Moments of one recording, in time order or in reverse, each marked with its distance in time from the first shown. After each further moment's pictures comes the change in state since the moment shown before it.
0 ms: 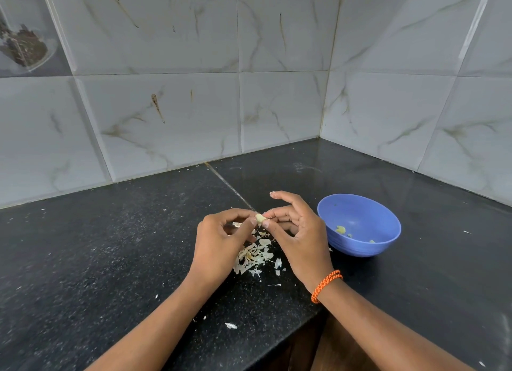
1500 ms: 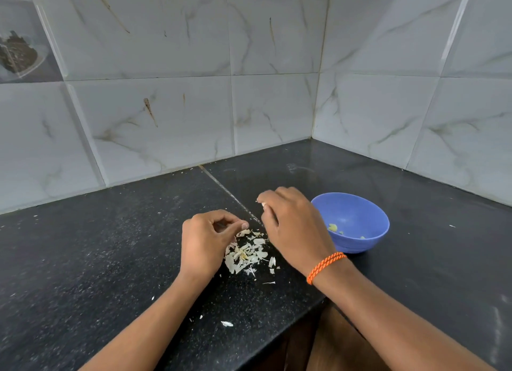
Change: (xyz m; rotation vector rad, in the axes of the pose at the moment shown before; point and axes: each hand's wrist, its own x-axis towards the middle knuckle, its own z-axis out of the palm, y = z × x) left_hand 0.011 -0.013 -0.007 0.204 0.103 0.060; right_hand 0.021 -0.036 -0.007 -0.894 -0.110 -0.349
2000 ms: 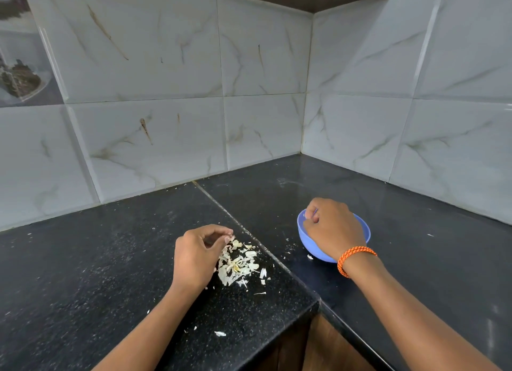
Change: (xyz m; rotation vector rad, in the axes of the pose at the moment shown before) left_hand -0.001 -0.007 -0.005 0.028 -0.011 -0.041; right_hand -0.004 0.070 -0.044 -0.063 -0.179 0.594
